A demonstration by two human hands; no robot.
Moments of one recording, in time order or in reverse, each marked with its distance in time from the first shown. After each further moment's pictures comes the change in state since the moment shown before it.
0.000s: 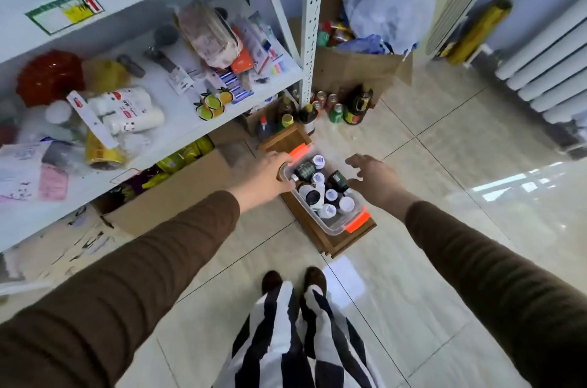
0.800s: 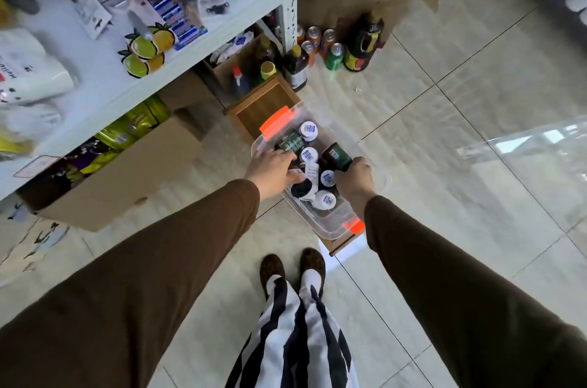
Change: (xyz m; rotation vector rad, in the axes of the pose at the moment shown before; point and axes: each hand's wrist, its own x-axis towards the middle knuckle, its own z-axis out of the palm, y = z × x) left_hand 0.164 -0.074 0.190 0.323 -0.186 0.075; right_hand 0.128 0.088 0.199 0.464 -0.044 0.689
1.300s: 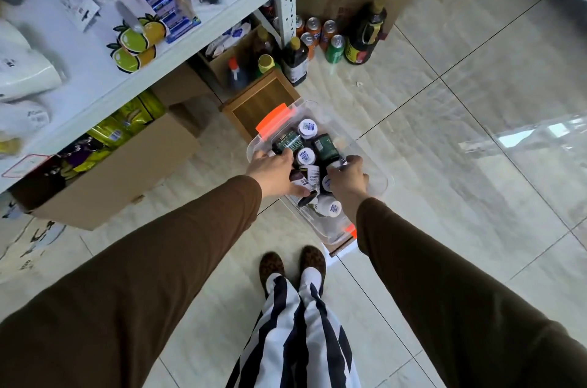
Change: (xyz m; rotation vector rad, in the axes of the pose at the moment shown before) left_hand 0.015 0.005 0.009 0.031 -0.206 -0.069; right_hand 0.009 0.002 0.025 0.241 -0.022 0.093
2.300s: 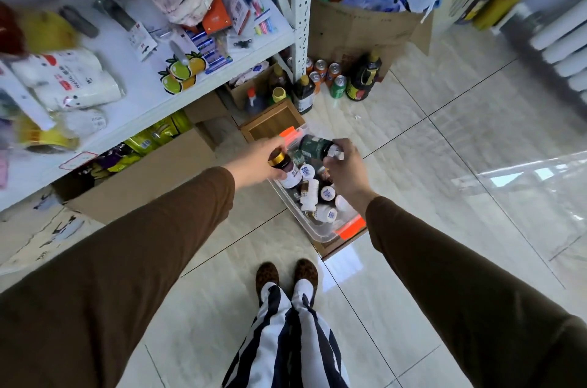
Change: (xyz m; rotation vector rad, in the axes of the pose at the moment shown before) left_hand -0.096 -0.013 -0.090 -0.523 0.186 0.005; right_hand -0.075 -0.062 -0.069 -0.047 -0.022 -0.556
